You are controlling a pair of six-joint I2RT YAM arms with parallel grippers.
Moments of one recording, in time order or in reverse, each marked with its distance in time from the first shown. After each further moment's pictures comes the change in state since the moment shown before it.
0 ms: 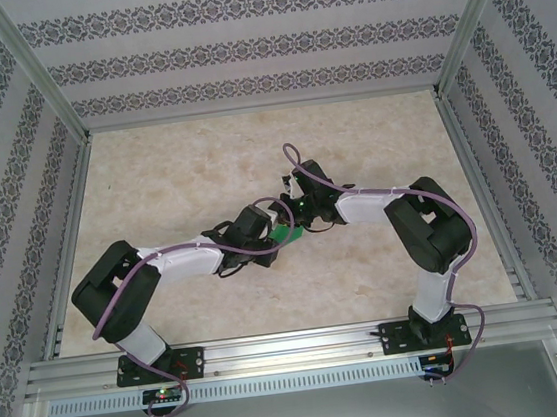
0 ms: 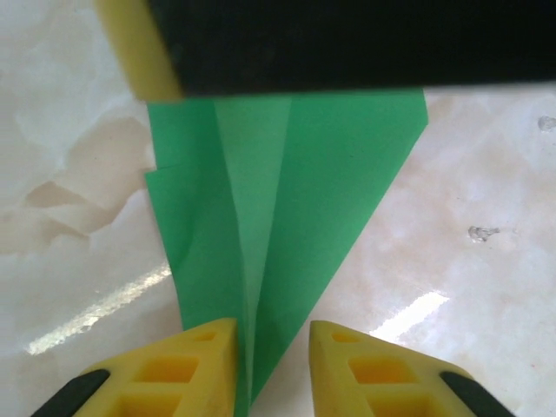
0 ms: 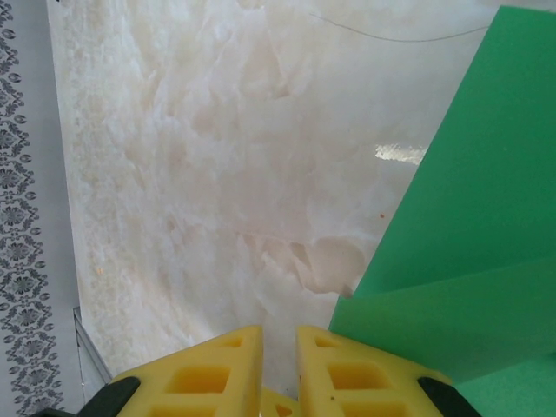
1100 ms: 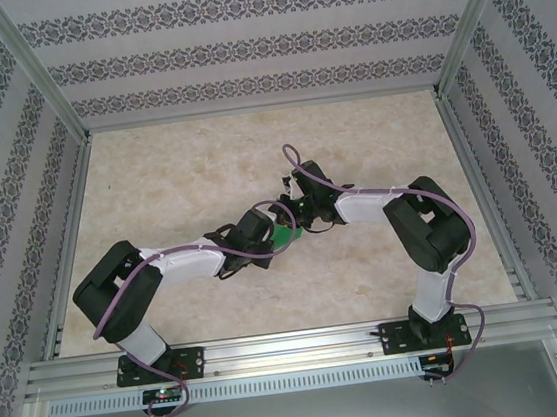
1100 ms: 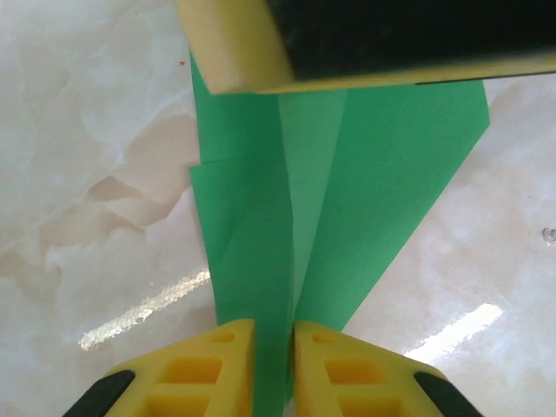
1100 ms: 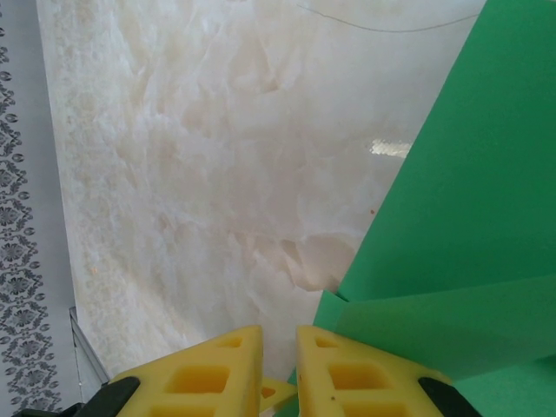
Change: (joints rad) left arm -0.020 0.004 -0.015 -0.004 -0.109 0.018; right arm 0.000 0.010 0.002 -0.011 0.001 0.000
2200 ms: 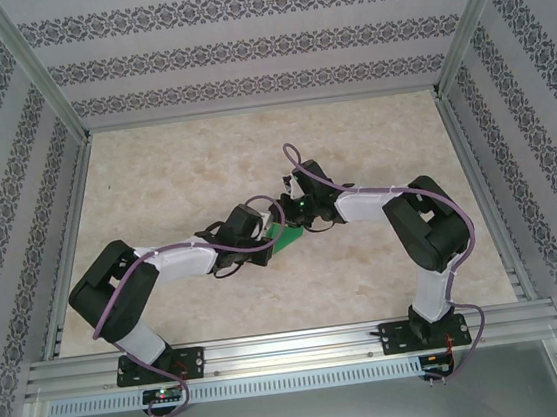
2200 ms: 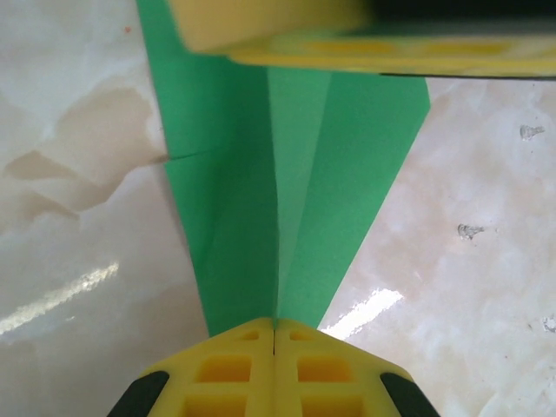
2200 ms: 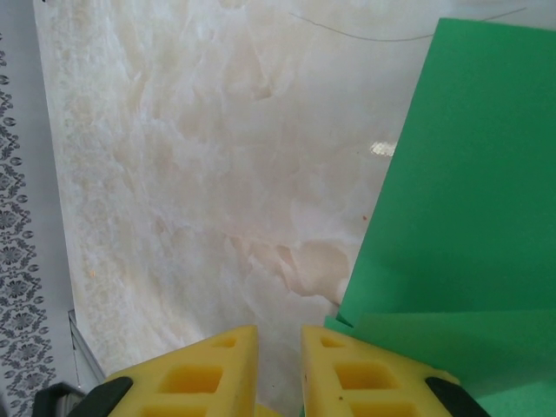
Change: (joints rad) left arm 0.095 -0.013 -0.046 0.083 0.266 -0.092; right arm -0.006 0.005 0.005 -0.004 -0.001 -0.003
